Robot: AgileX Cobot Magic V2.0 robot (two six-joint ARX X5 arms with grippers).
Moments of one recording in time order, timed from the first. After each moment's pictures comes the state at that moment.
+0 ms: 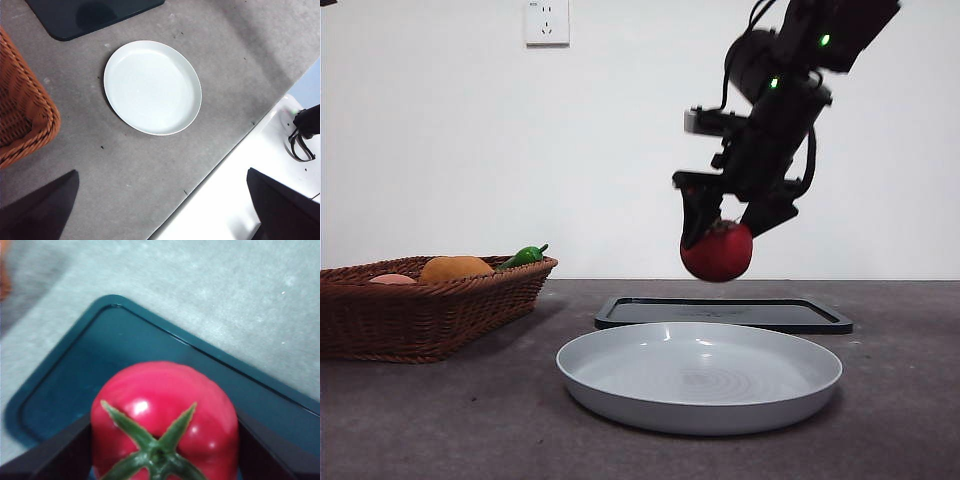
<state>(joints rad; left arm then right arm) -0.36 0.97 1.24 -1.16 0.50 0.10 0.38 1.98 1.51 -0.31 -0.11 -0.04</state>
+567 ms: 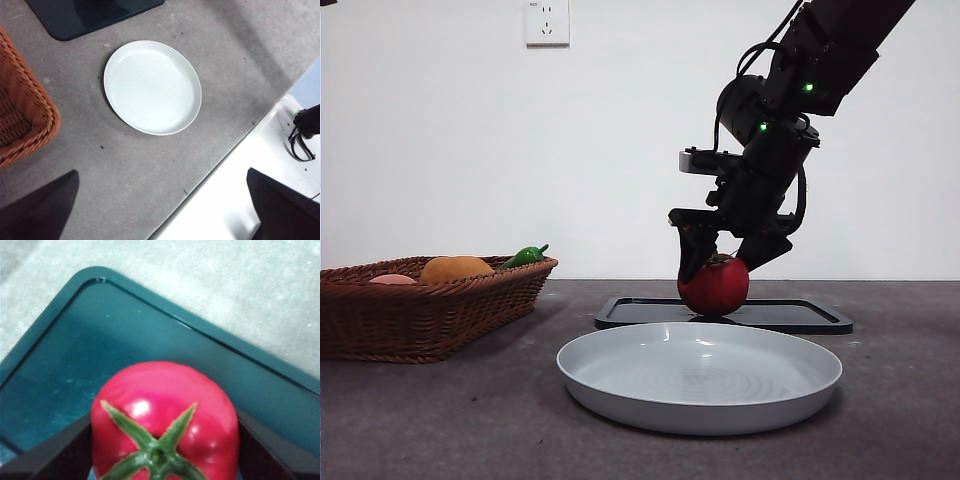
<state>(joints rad) -0.36 0.97 1.24 -1.16 0.50 0.10 0.37 2.07 1.54 -0.31 -0.13 -0.04</state>
